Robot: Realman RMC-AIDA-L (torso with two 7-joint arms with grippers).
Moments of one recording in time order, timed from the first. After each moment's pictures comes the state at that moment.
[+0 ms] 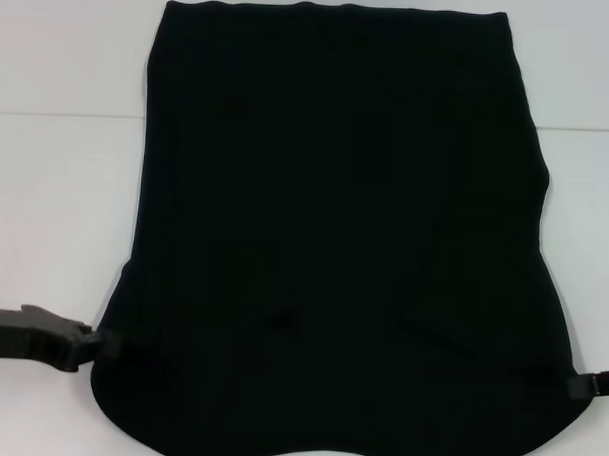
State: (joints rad) left arm -0.45 -2.16 0.54 1.10 2.51 1.62 -1.91; right arm 0.56 1.95 -0.55 -0.70 -2.51 -1.64 2.10
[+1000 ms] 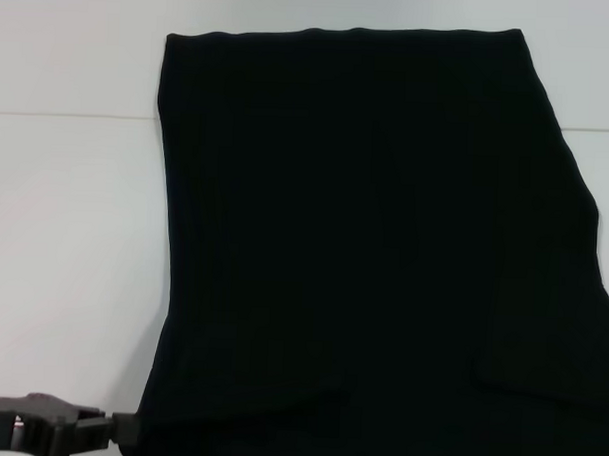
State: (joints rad) left arm -0.37 -2.15 0.42 1.04 2.43 1.96 -1.94; right arm 0.32 1.91 -0.20 -0.78 -2.51 -1.80 1.88
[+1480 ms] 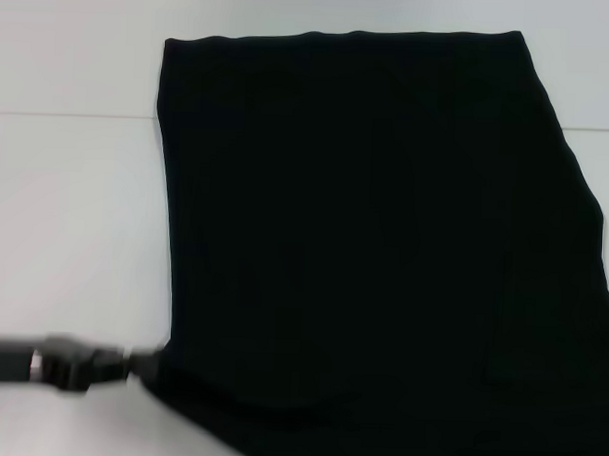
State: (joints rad) left arm -0.46 -2.11 0.38 0.96 2.38 1.94 -1.95; right arm 0.38 1.90 -0.10 -0.77 -2.51 -1.78 1.87
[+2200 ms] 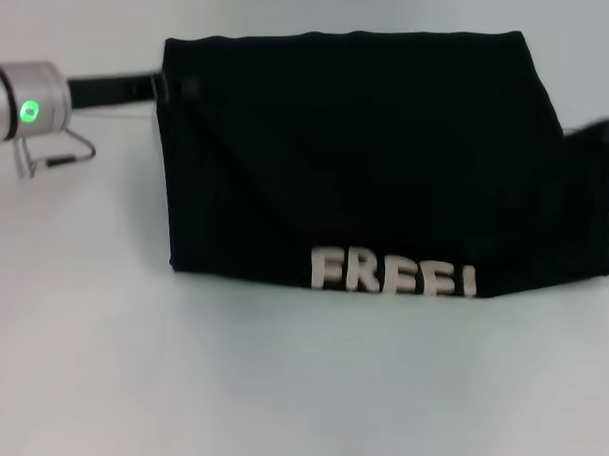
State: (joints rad) left arm -0.86 -1.99 0.38 0.54 2.24 1.10 -1.98; right arm 0.79 1.86 -0.22 -0.57 -2.45 -1.29 2.02
